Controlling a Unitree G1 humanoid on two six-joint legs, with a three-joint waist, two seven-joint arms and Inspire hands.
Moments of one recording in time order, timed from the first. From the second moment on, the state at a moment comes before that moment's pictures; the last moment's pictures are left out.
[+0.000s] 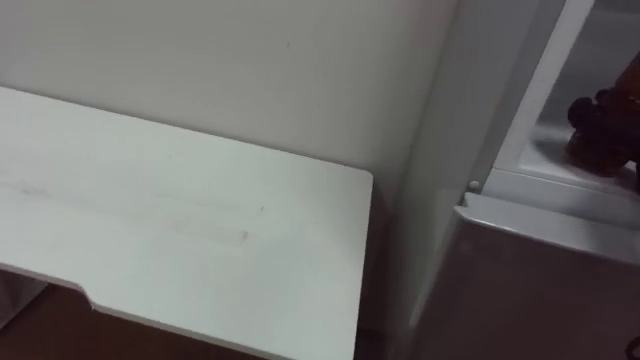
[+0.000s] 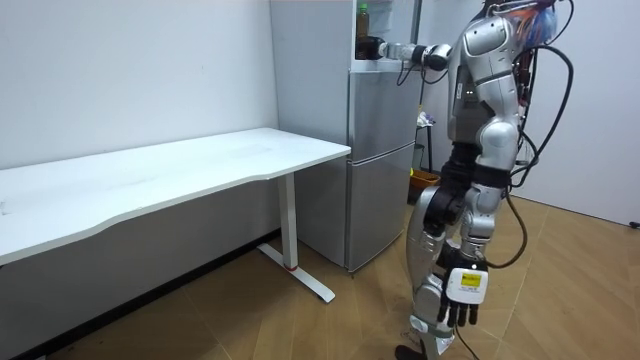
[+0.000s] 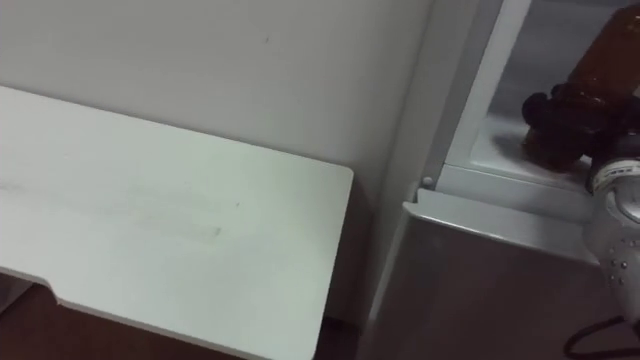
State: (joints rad) left arm 0.36 0.26 0.23 1.13 -0.20 0.08 -0.05; right arm -0.91 -0.72 0.07 0.81 0.62 0.07 -0.26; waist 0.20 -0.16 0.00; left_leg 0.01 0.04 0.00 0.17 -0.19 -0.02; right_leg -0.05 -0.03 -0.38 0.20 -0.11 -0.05
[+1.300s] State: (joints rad) left arm 0.30 0.30 0.19 1.14 -0.28 0.12 -0.05; right arm -0.94 -0.74 0.08 0.97 0.54 -0.03 0.00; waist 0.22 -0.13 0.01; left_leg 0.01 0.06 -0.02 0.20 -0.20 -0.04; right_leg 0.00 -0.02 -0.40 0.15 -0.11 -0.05
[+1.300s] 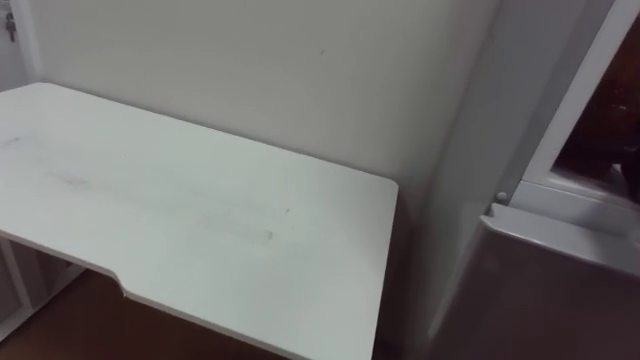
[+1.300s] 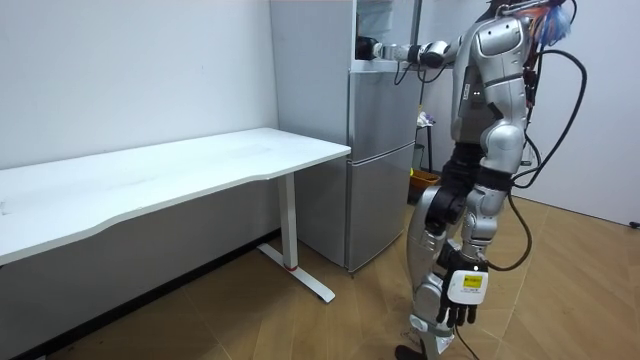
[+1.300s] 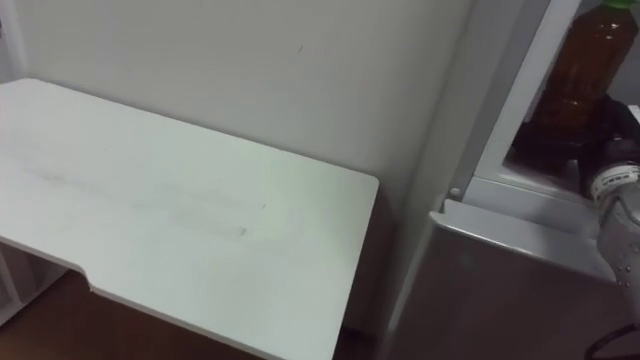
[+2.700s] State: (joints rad) left arm 0.27 0.30 0.19 1.12 -0.30 0.08 -0.05; right arm -0.76 -0.74 0.03 0.73 0.58 -0.02 0.12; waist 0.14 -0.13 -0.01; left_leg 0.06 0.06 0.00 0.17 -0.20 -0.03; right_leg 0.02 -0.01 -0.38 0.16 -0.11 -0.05
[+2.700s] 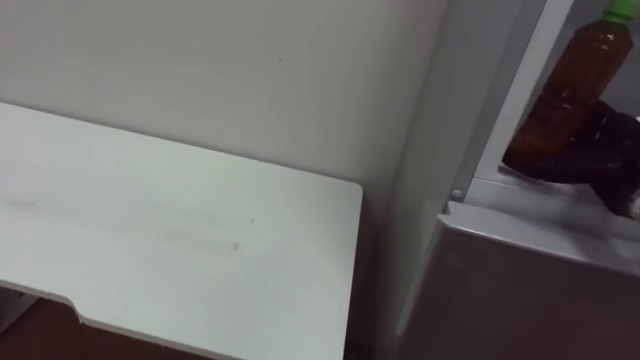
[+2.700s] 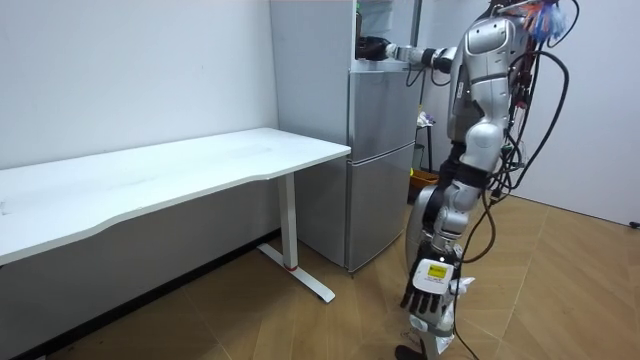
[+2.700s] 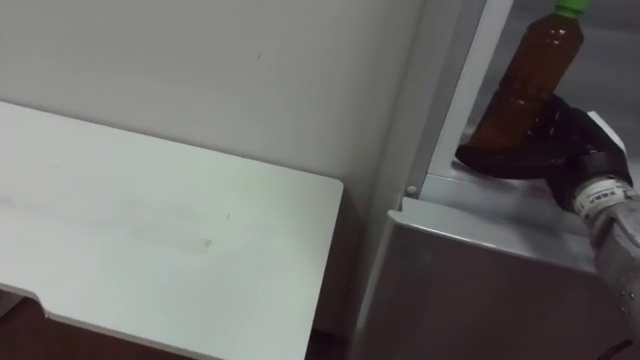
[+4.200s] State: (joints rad) left arm 0.28 0.20 0.09 1.13 -0.45 -0.05 0.02; right arm -0.17 -0.41 -0.18 -0.09 0.35 -0.14 -0.40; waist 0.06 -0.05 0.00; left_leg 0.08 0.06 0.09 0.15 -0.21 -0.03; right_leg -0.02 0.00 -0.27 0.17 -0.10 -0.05
